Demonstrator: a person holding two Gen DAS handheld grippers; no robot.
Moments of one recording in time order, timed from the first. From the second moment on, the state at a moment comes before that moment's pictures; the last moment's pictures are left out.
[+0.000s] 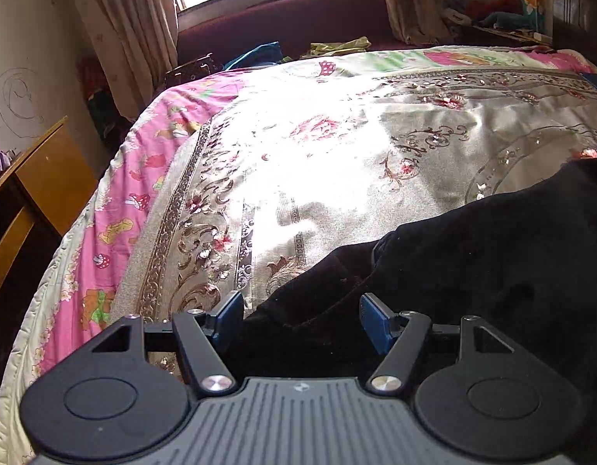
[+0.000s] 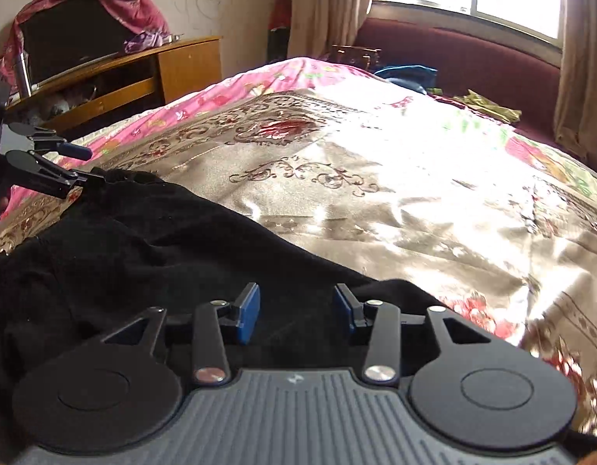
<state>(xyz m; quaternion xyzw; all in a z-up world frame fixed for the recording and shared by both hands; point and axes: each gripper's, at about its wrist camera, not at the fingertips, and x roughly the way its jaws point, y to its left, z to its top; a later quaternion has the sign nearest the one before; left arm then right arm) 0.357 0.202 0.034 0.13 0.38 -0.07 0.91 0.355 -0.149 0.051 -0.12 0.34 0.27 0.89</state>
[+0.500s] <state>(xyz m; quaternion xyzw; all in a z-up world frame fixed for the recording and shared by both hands) 0.413 0.227 0.019 0.12 0.47 -0.18 0.85 0.451 -0.086 0.000 -0.24 0.46 0.28 0.80</state>
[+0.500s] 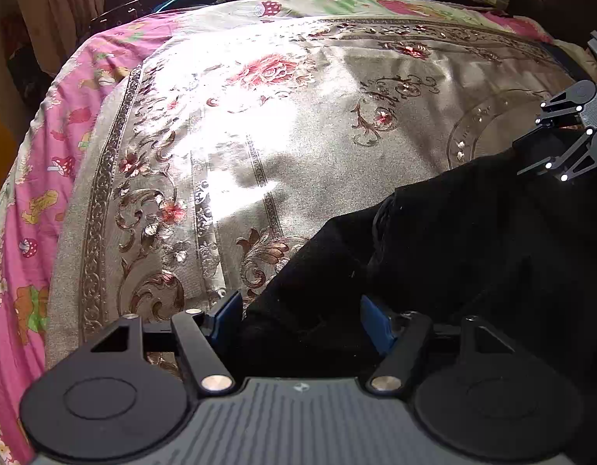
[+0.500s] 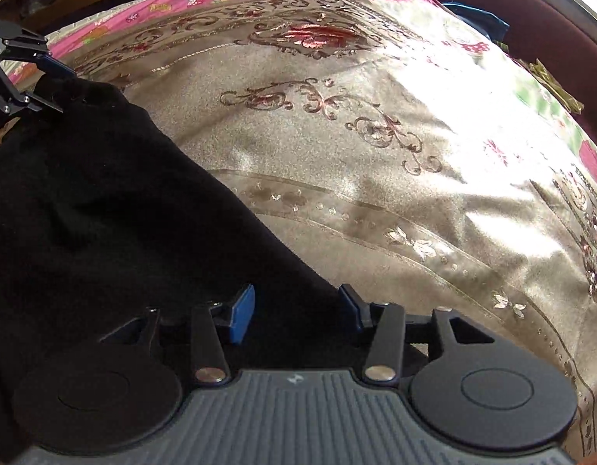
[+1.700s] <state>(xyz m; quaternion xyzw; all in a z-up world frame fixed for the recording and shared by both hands) 0.147 0.225 0.108 0.19 0.30 -0.16 0.92 0.155 -0.103 0.150 -0.17 0.27 0.27 0.91</state>
